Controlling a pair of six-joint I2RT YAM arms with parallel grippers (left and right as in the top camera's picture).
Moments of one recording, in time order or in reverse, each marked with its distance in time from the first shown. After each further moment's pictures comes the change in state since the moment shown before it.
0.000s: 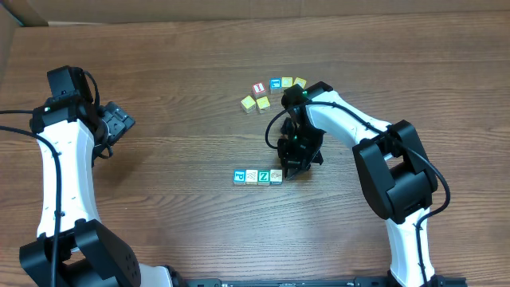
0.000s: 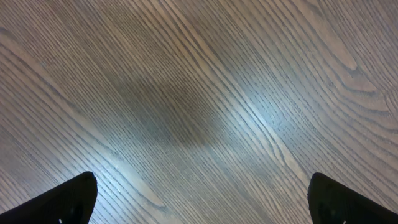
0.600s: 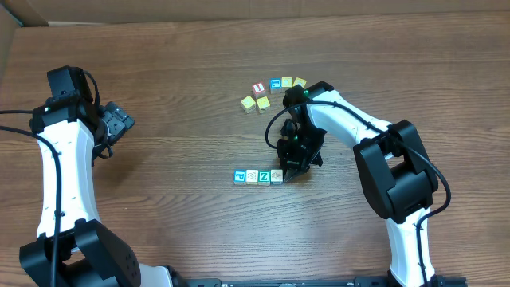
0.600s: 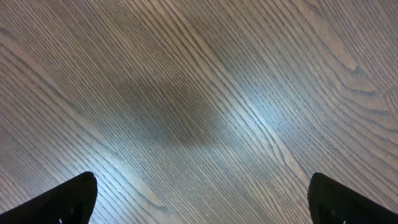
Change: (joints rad) left arm 0.000 0.000 0.000 0.000 0.000 0.000; right arm -0.004 0.000 0.000 -0.042 -0.088 0.000
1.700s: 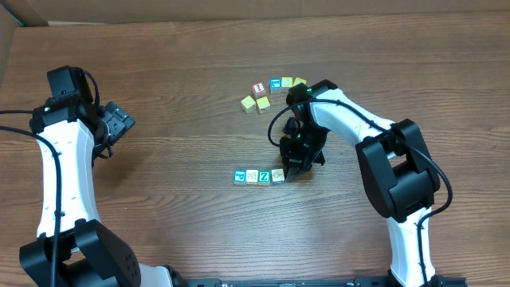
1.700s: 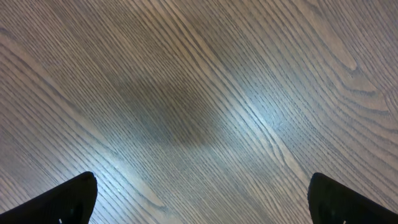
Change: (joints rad) left arm 0.000 0.000 0.000 0.000 0.000 0.000; right arm -0.015 0.000 0.000 0.000 0.007 0.000
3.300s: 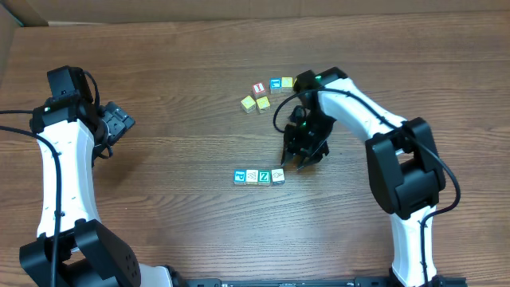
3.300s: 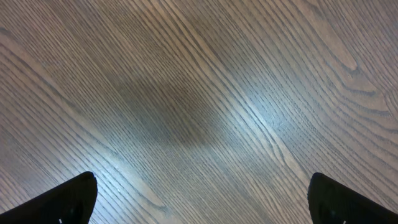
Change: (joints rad) left arm 0.000 0.000 0.000 0.000 0.000 0.000; right arm -0.067 0.000 0.089 -0.063 -0.021 0.022
